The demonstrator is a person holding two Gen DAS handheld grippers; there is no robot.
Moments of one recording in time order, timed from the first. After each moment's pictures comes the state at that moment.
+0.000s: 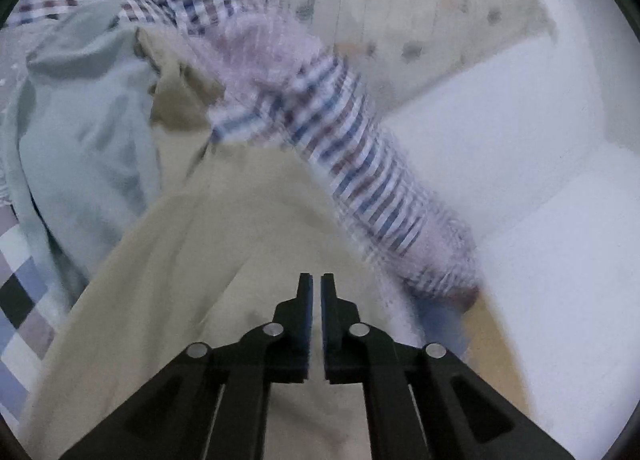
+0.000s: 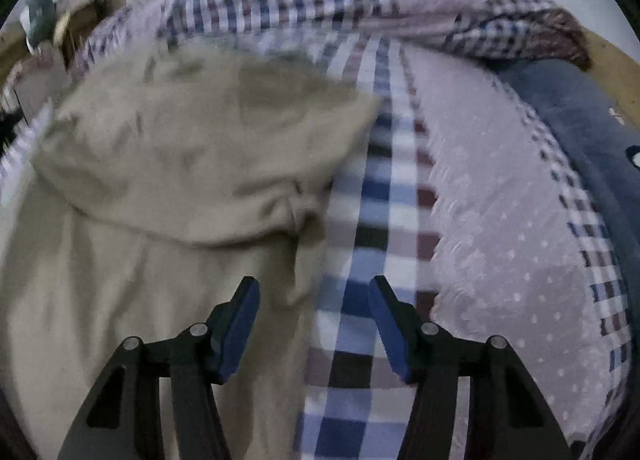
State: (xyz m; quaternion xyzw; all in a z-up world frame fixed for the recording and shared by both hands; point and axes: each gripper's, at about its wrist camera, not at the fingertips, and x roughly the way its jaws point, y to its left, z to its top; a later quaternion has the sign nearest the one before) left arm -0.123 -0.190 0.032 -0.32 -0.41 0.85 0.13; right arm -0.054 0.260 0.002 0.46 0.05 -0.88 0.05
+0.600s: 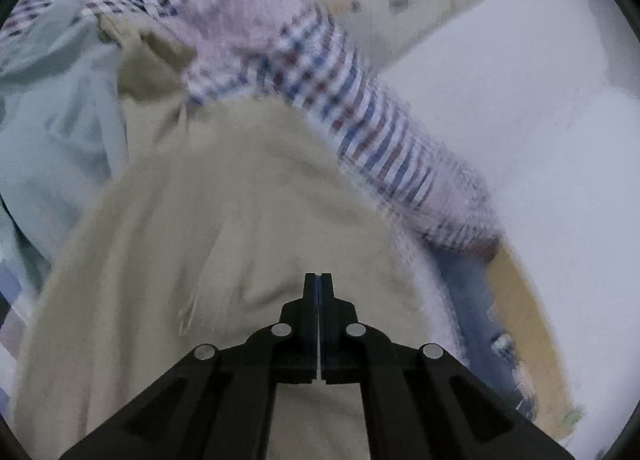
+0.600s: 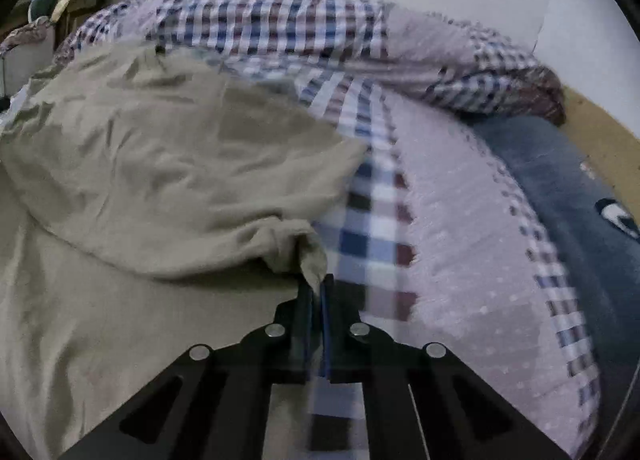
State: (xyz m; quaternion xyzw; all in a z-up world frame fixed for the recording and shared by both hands) left arm -0.128 -0.178 0.037 -0.30 -0.40 0.85 0.15; right arm -0.067 0.247 0.005 0.38 0.14 -0.91 -0.01
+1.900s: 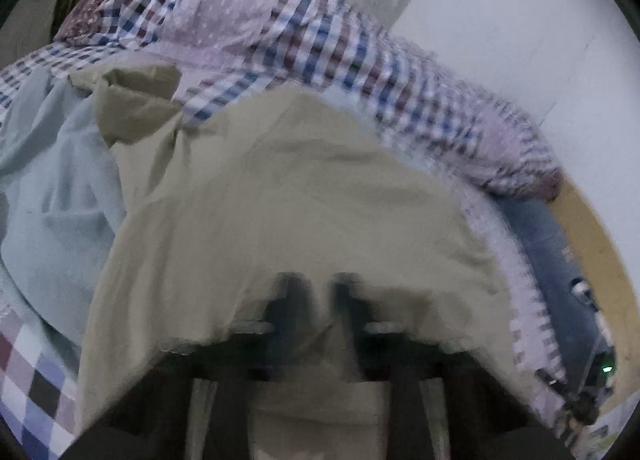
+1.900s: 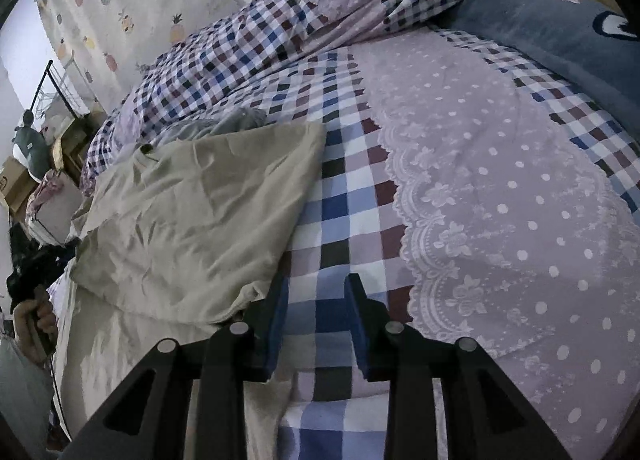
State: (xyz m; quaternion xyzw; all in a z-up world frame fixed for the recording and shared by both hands) left arm -0.168 -0.138 0.022 -0.40 -0.20 0.89 0.10; right arm -0.058 0.341 0.008 0.41 -0.16 -0.89 0.07
